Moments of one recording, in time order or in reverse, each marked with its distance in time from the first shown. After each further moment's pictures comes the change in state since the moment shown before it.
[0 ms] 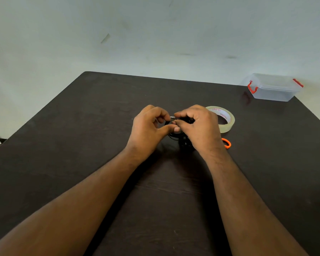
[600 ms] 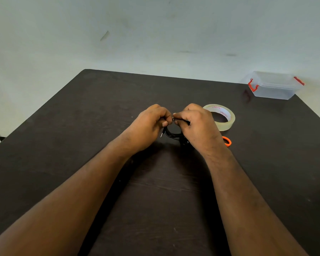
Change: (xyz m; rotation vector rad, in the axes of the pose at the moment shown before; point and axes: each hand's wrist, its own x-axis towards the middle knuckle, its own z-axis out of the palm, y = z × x) left_hand 0.013 -0.002 -0.016 0.114 -0.379 0.056; right_hand 0.001 0.007 0.004 -0.209 -0.110 -0.164
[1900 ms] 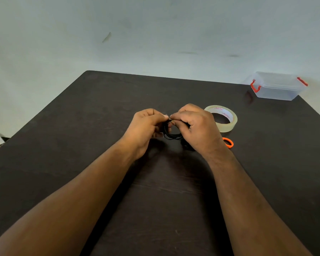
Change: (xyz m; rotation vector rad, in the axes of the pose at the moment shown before) left_hand -0.003 0.016 0.003 -0.858 0.154 -0.561; right_hand 0.000 -0.001 -0.001 0.102 0.088 -0.235
